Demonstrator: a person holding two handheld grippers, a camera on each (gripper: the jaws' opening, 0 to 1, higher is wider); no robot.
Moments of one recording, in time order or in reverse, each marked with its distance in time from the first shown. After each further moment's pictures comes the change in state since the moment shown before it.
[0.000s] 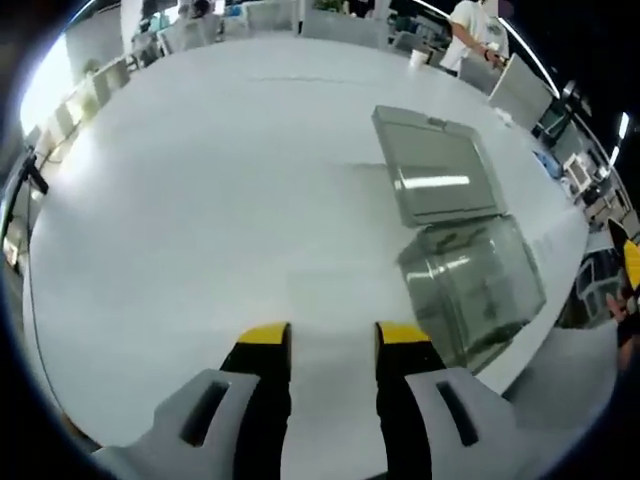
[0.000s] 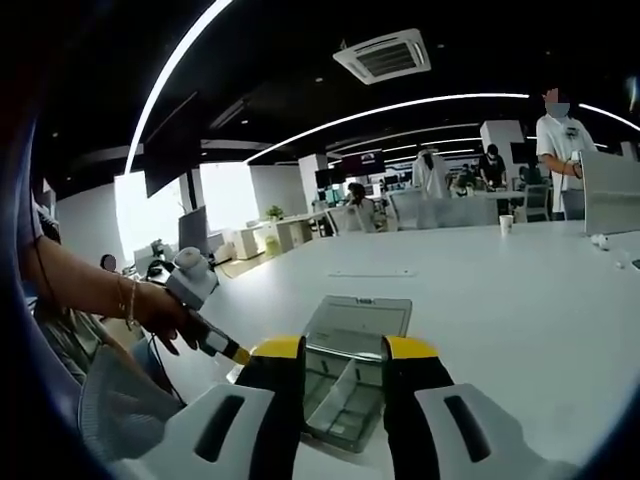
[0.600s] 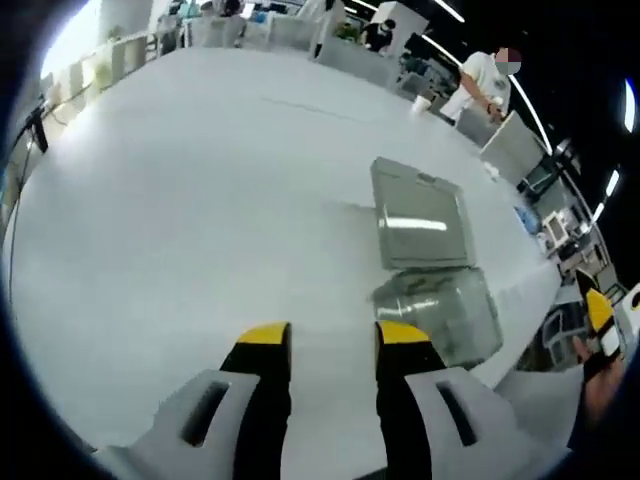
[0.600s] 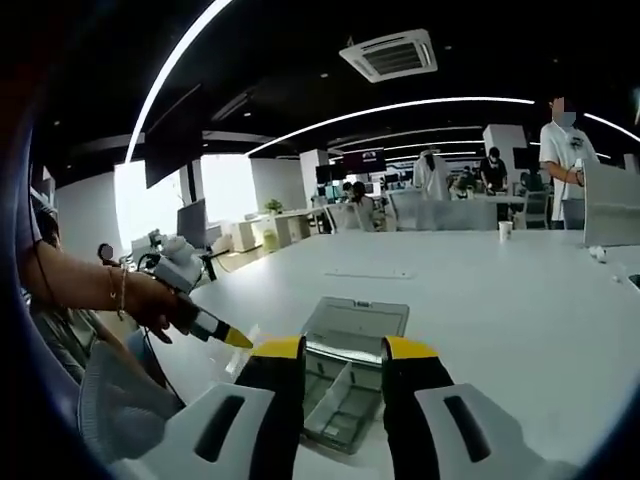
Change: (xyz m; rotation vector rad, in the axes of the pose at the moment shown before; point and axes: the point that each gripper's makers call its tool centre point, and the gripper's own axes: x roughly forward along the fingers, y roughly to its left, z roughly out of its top) left arm -0.021 -0.007 0.024 -0.186 -0.135 -0.134; right arm 0.001 0.002 0.012 -0.052 0.025 -0.015
